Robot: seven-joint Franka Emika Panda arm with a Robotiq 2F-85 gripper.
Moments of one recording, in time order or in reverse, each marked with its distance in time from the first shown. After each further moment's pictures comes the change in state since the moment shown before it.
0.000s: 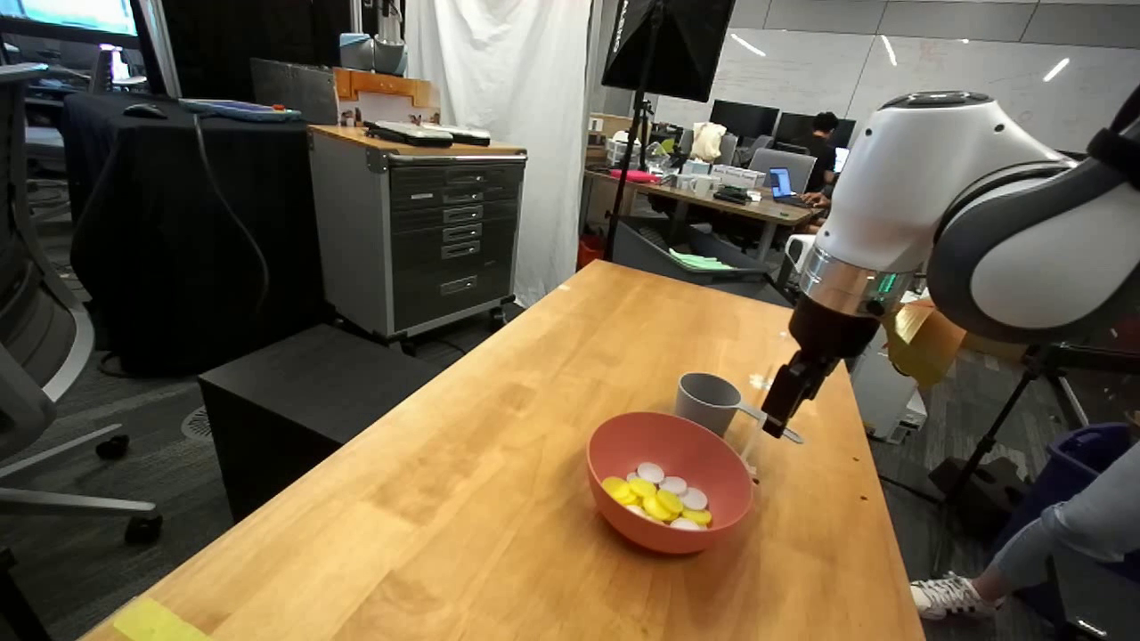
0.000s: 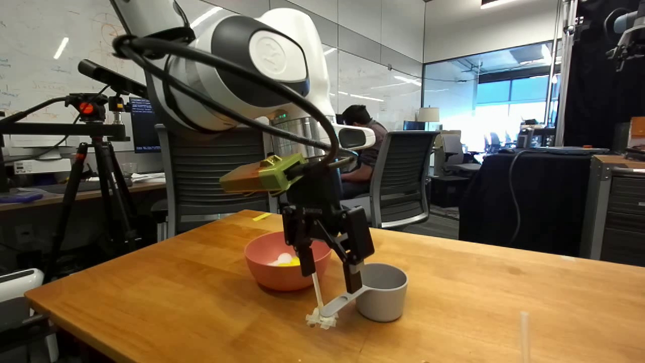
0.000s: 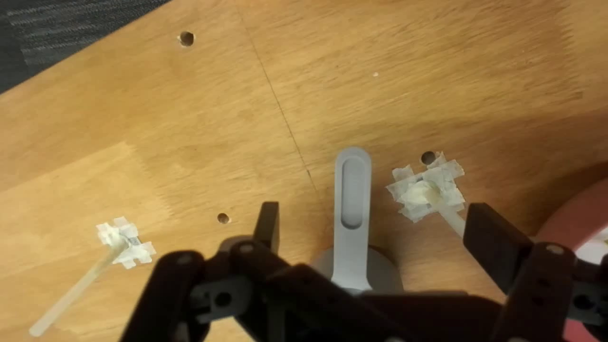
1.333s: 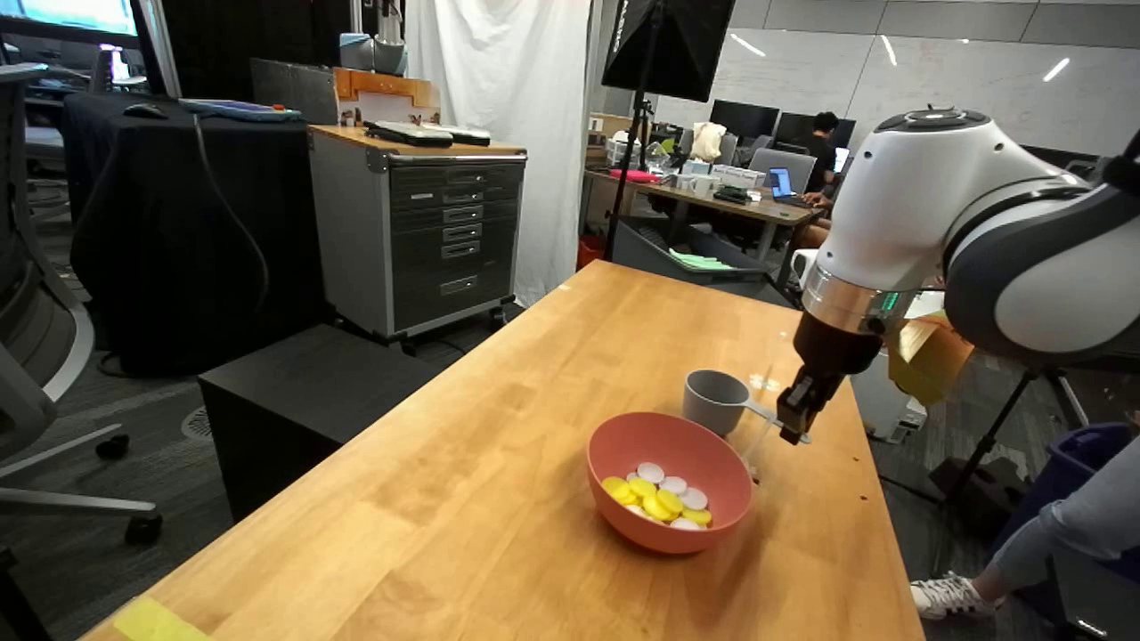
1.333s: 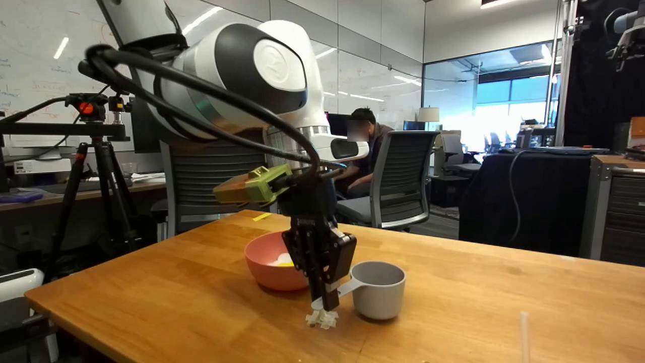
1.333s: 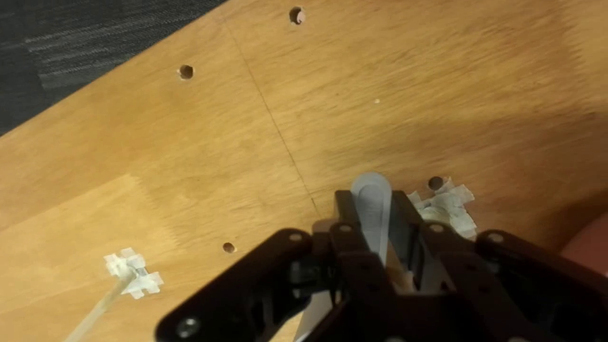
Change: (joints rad) arm -0.081 0.016 0.072 -0.009 -0.116 -0.010 0.145
